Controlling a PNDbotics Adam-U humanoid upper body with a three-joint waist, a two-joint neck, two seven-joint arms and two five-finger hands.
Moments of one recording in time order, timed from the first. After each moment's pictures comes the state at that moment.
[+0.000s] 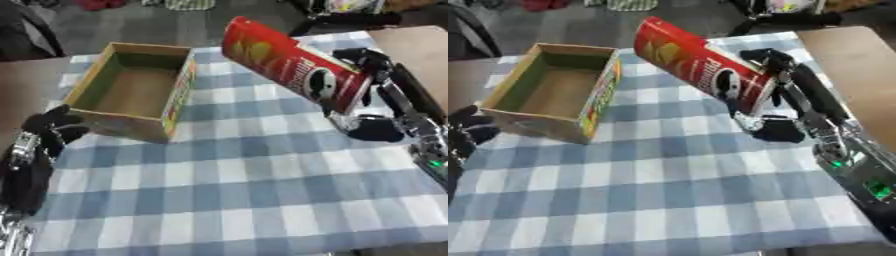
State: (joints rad) left arm -0.26 0.13 -0.03 -1.70 0.05 -0.05 -0.24; right arm -0.19 -0.83 0.18 -1.90 0.30 -0.10 -0.21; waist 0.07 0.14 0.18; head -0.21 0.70
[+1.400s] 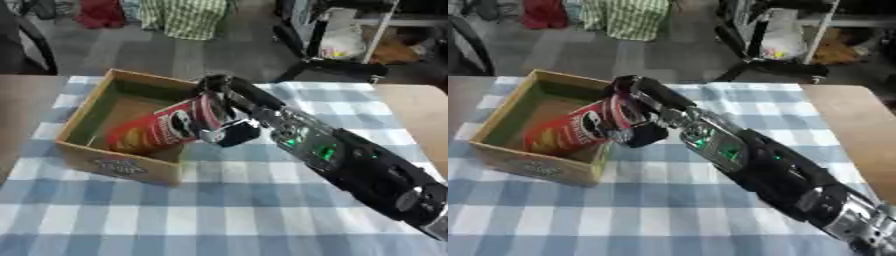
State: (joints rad) left arm -0.53 0.13 -0.11 -1.85 0.20 -0.05 -0.31; right arm -0.32 -0.93 0.15 -1.74 0.27 0.02 -0.08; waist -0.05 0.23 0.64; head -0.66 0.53
